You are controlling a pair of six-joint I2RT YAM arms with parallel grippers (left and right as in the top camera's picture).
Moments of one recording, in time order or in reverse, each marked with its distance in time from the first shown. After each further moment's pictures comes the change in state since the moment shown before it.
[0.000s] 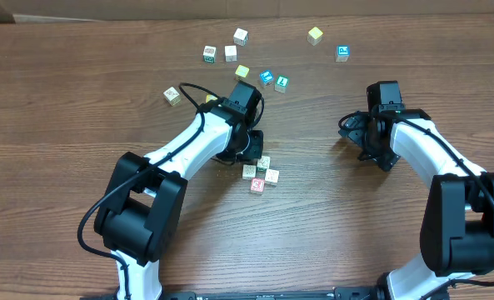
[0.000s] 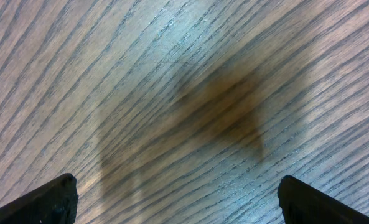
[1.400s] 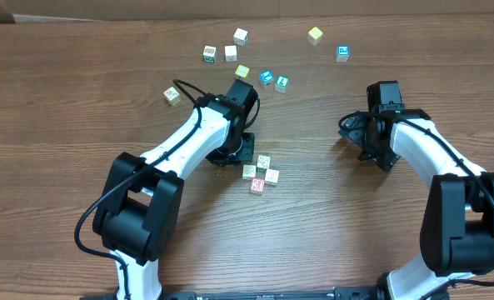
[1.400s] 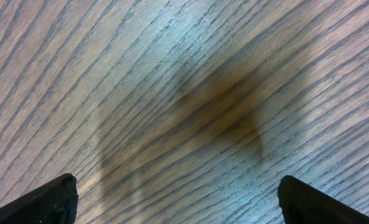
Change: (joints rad) left arm 0.009 0.000 0.040 -0.187 -0.087 0.007; right arm 0.000 0.000 0.000 0.000 0.000 0.000
